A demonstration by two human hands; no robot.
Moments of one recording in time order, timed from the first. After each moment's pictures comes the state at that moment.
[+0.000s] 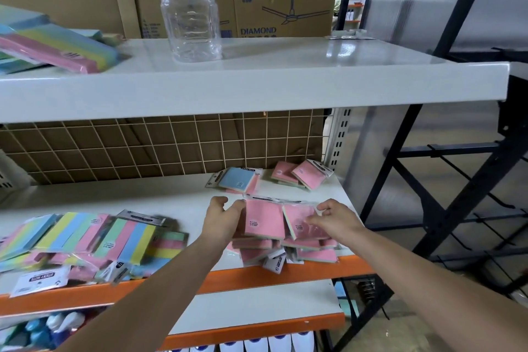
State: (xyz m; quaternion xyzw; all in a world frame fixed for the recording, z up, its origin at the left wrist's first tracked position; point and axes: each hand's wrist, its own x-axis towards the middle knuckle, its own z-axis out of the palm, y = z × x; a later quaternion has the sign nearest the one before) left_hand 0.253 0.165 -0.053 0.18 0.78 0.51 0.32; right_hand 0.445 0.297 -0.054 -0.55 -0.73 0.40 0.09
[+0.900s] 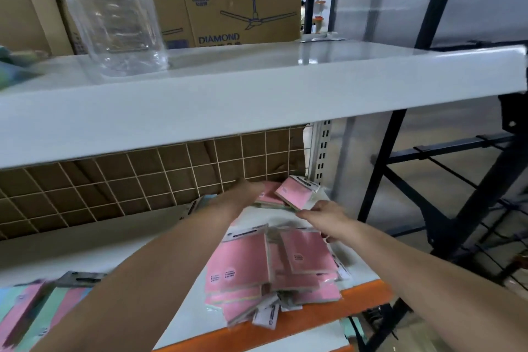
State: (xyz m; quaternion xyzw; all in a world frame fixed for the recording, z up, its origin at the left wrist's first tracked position) left_hand 0.246 0.310 -0.011 0.35 0.81 0.30 0.35; right_hand 0.421 0.364 -0.062 -0.58 -0.71 0.40 0.08
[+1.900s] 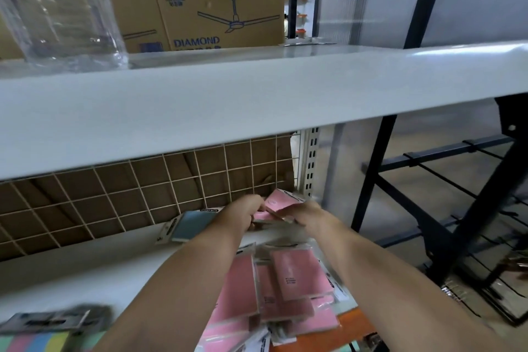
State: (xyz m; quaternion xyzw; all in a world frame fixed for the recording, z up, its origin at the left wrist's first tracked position) left_hand 0.259 0.364 -0.052 0.28 0.77 0.31 0.47; right_hand 0.377 0.421 -0.089 -0.60 -0.57 0.54 0.17
